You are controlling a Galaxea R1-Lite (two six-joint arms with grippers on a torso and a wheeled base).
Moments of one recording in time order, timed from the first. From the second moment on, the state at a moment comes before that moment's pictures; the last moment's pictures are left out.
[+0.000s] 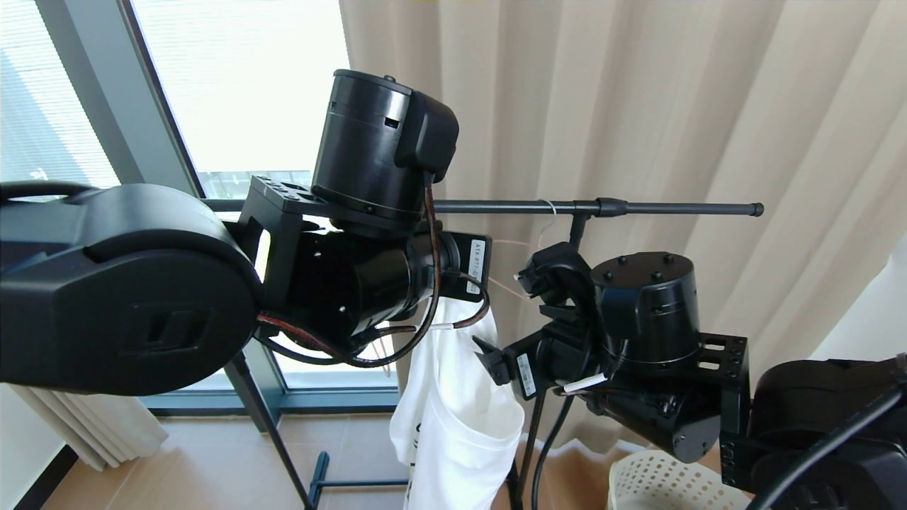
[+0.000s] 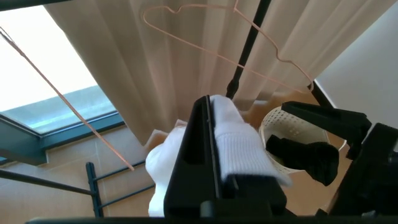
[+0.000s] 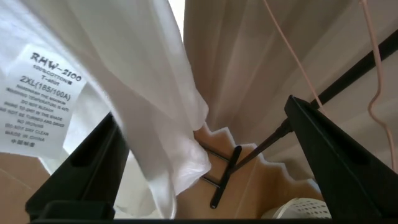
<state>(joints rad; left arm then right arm) -0.85 1.77 -1.37 0.02 0.44 -0.20 0.82 1.81 -0.88 -0.51 -0.36 0.10</state>
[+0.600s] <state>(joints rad) -0.85 1.74 -1.32 0.02 0.43 -0.20 0.78 1.87 -0.90 -0.51 -0.35 0.10</state>
